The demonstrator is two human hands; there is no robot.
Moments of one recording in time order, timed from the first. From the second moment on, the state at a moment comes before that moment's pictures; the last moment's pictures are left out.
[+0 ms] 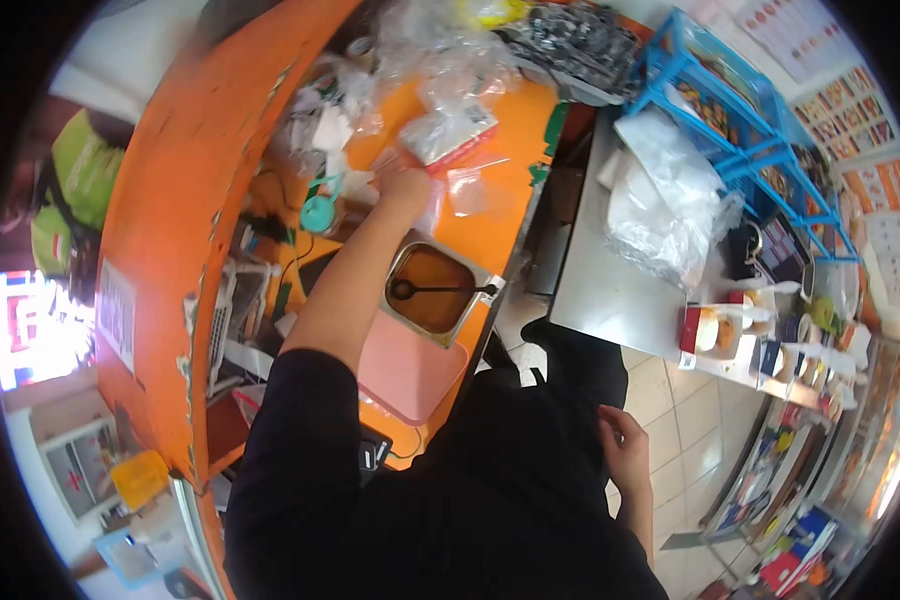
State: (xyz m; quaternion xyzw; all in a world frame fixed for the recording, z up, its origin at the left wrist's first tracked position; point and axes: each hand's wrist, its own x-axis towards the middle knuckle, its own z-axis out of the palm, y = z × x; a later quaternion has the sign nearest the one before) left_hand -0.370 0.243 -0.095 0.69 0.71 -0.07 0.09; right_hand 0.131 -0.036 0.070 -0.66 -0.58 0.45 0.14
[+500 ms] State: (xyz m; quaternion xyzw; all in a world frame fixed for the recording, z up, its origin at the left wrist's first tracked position) left_hand -0.285 0.285 -0.139 0.77 0.61 0.14 0.12; right_hand 0.121 0.046 0.044 -0.49 -0.71 0.43 0.27
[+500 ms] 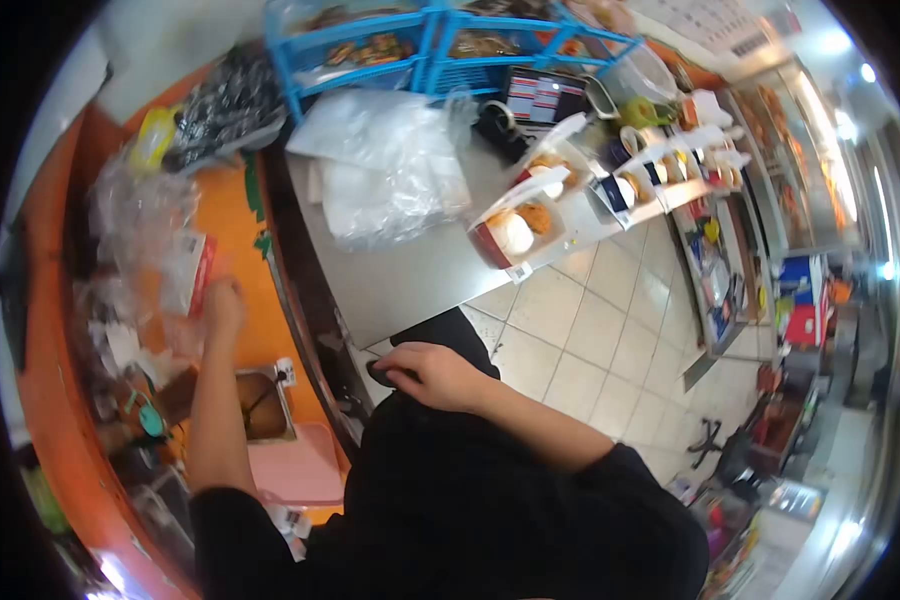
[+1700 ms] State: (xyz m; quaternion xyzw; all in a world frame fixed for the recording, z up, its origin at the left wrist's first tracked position) left_hand -0.181 -0.071 0.006 0.15 0.63 0.59 0.49; right_hand -0.051 0.055 0.049 -0.25 -0.85 0.47 -0.01
